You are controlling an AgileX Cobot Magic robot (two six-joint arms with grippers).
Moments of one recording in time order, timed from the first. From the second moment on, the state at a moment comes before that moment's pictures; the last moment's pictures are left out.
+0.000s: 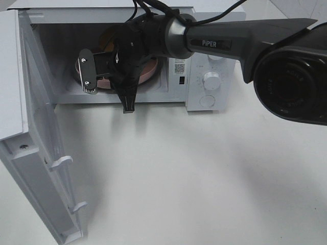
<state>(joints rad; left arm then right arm) 0.03 -0.01 -0.52 -0.08 1.07 -0.05 0.71 2.47 -2.07 -0.16 0.55 -1.05</state>
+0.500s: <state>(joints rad) 0.03 -0.01 -0.52 -0.08 1.07 -0.05 0.72 2.32 -1.78 -0.18 0.38 -1.05</state>
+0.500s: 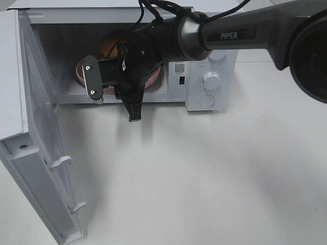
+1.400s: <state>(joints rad) 0.03 -0.01 -0.52 -0.08 1.07 -0.05 0.74 2.03 -1.25 -0.25 0.06 -1.05</state>
